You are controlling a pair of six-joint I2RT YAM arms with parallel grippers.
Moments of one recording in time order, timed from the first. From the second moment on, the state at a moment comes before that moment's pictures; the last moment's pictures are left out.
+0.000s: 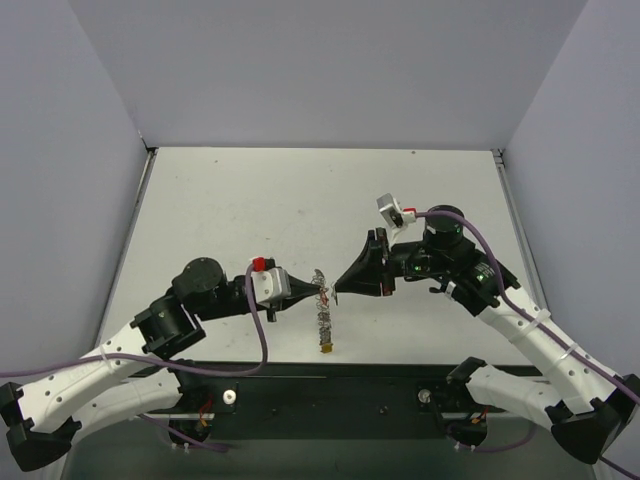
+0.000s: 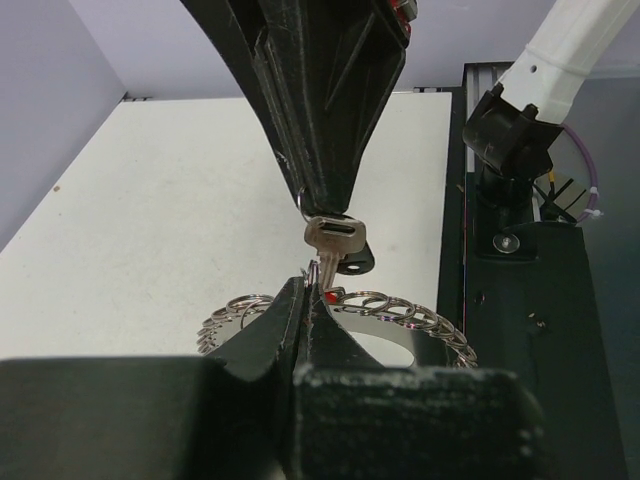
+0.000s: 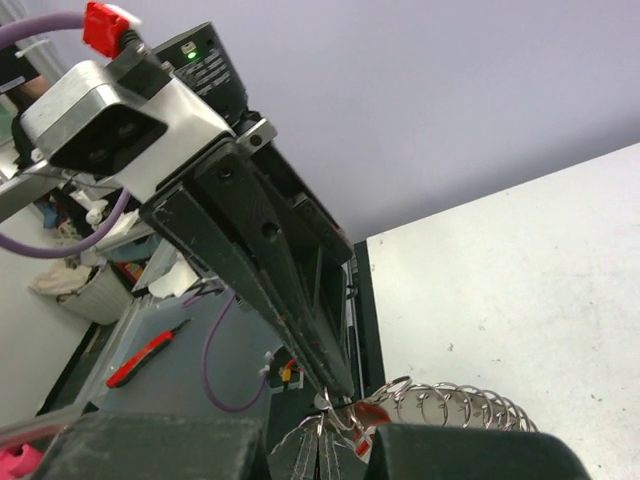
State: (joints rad) left arm -0.96 0.76 0.80 -0.08 0.39 0.18; right arm 0.65 0.99 0.99 -0.24 -0.94 0.21
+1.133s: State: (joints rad) left arm -1.02 0.80 0.80 -0.04 0.22 0.16; right arm 0.70 1.03 1.03 -0.33 -0.77 0.26
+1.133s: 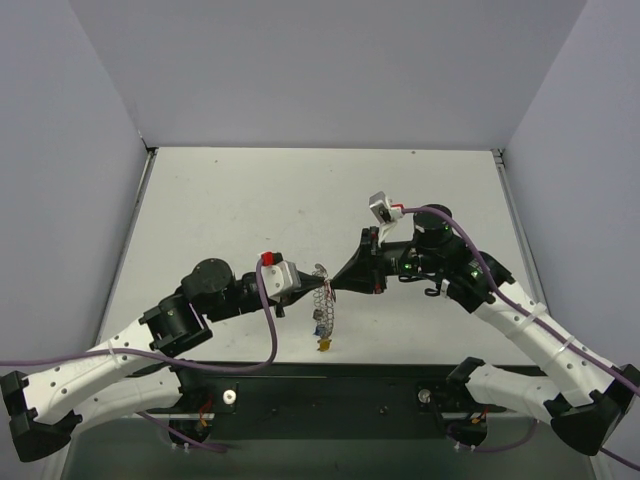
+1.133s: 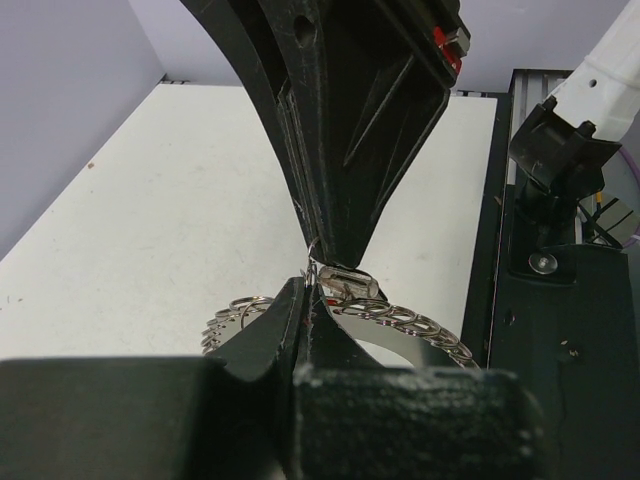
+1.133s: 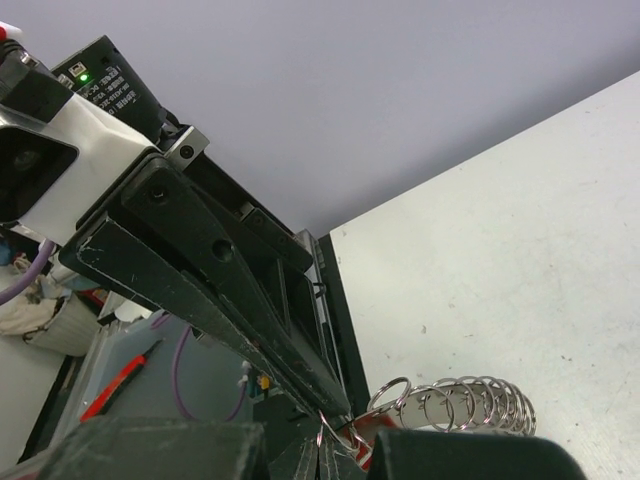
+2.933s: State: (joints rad) left arm -1.02 0.75 0.80 -0.04 0.30 0.11; right arm 0.71 1.02 1.04 -0.34 -0.76 0.27
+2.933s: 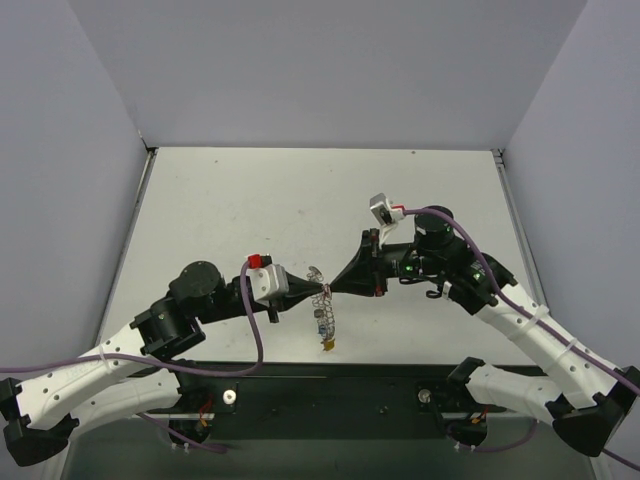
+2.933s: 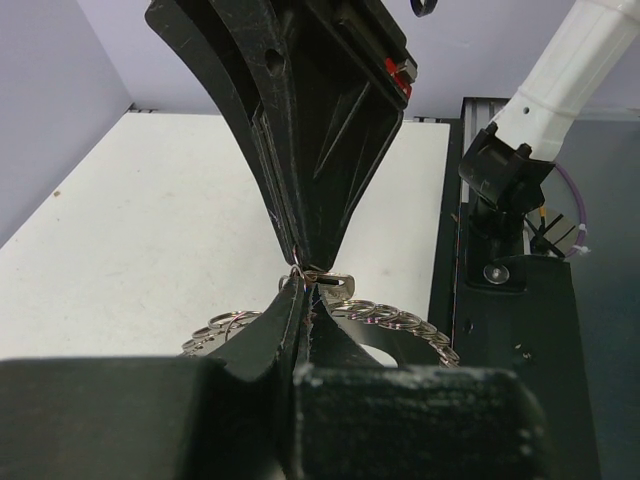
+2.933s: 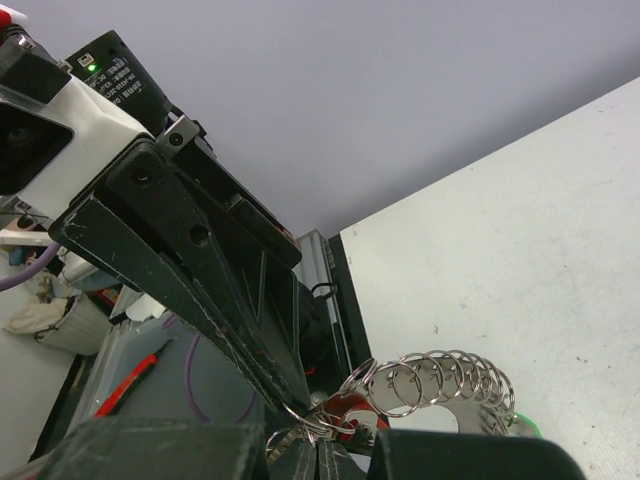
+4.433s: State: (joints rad) left arm -1.02 0.69 0.70 0.22 0.39 -0.03; right arm 0.71 0.96 1.00 -0.22 -0.89 0.27
